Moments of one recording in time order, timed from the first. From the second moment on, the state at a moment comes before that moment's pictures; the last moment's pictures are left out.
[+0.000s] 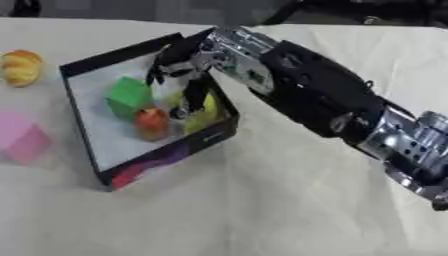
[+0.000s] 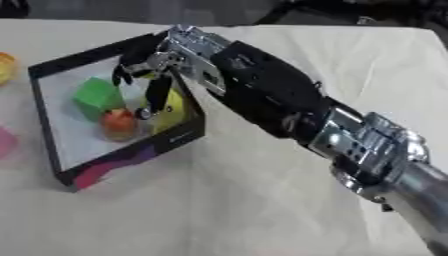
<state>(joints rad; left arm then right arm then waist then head) -0.17 0.37 0.13 -1.97 0.20 0.16 0.28 -1.19 -0.33 0.72 -1.09 0.73 -0.18 0.66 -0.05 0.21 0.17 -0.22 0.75</state>
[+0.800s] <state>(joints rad) -0.15 0.37 0.15 -1.96 0.20 0.16 0.29 -1.07 -0.48 0.51 -1.42 0.53 0.01 0.50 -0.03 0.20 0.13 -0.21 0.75</state>
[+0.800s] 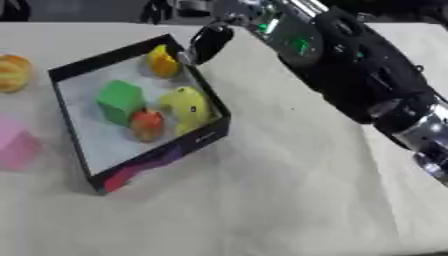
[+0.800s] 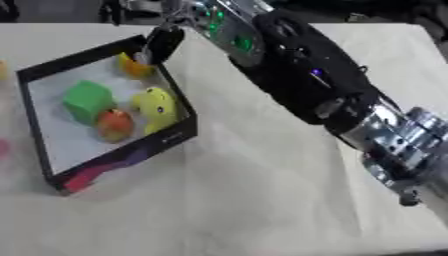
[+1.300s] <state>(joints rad) -0.15 0.37 0.15 -1.96 0.20 0.15 0.30 -0.82 -0.59 0.24 -1.65 0.37 0.17 0.34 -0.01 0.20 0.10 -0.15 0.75</state>
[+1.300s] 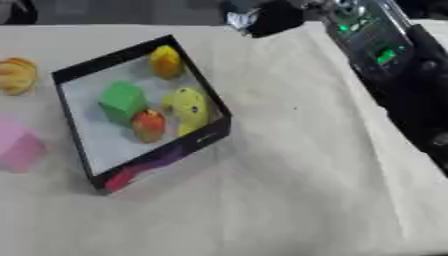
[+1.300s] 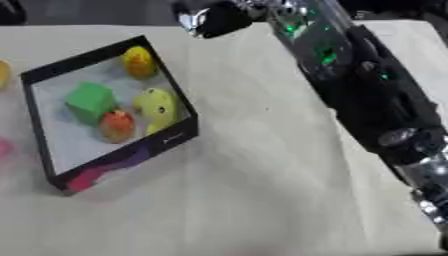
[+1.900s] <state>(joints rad) -0.14 0.43 0.14 -1.95 0.16 0.15 0.27 -0.52 -0.60 -0.05 -1.76 0.18 0.22 0.14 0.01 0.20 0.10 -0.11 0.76</state>
